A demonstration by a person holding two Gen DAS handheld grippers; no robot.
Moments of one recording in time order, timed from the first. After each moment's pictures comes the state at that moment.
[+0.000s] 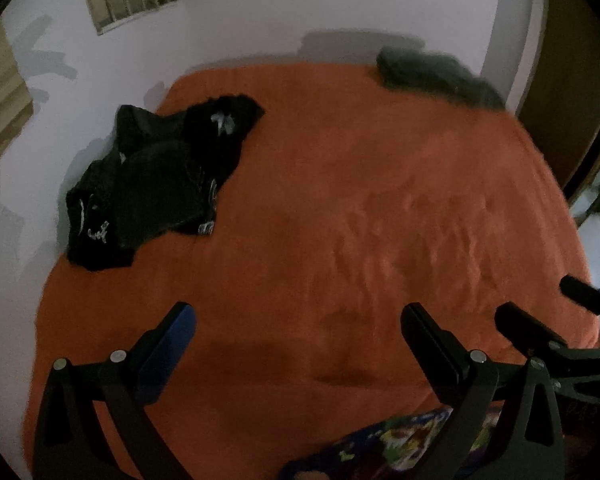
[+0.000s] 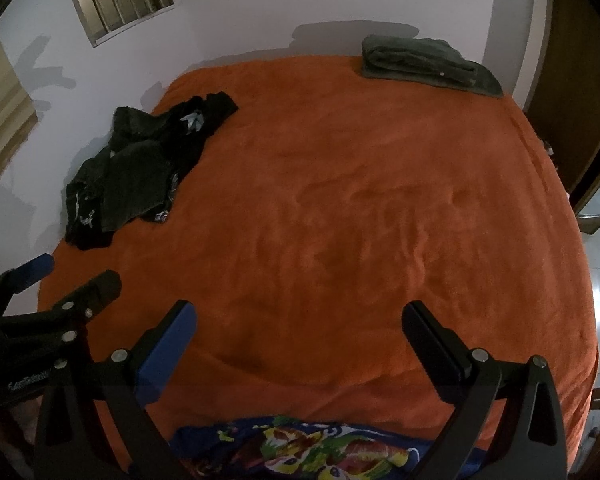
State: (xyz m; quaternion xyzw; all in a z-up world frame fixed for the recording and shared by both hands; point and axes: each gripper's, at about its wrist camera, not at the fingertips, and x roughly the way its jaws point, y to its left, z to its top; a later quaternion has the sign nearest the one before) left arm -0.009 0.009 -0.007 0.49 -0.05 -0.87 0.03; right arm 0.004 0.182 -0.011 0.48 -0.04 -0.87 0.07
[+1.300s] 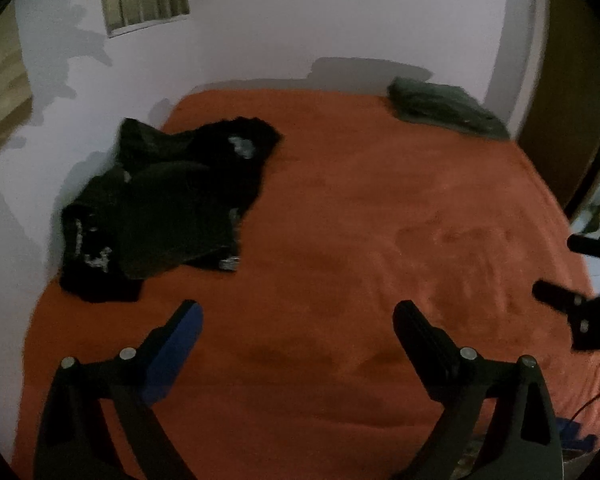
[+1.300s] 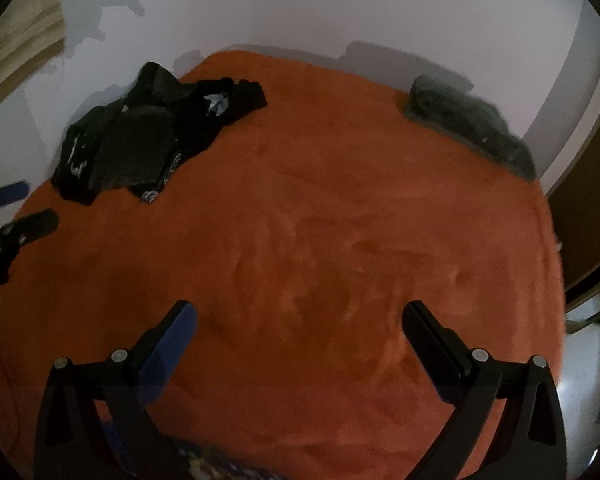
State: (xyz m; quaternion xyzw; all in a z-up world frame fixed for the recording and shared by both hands) left arm -0.044 -0.095 -0.028 0.43 -0.01 -0.90 0.02; right arm -0.076 0.158 -0.031 0.46 0.09 -0.87 0.13
